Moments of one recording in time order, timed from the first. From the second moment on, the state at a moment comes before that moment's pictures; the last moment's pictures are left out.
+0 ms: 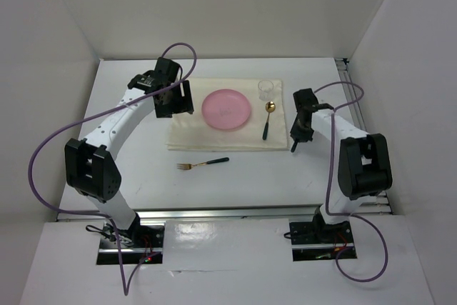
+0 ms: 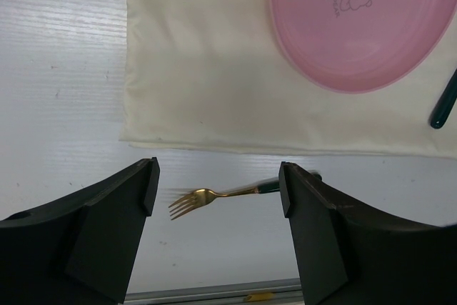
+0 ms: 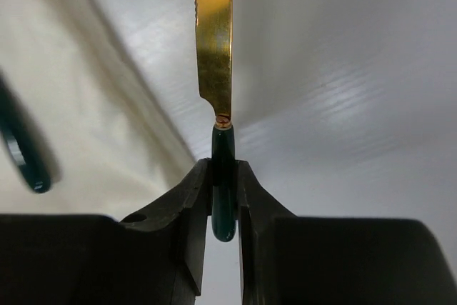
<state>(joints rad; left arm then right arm) -0.32 1.67 1.56 -0.89 -0.07 -0.50 0.15 1.64 1.01 -0.58 0.21 0.58</state>
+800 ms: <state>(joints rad) -0.31 1.67 1.56 -0.91 -0.10 -0.50 0.38 1.97 1.43 -0.60 0.03 0.57</state>
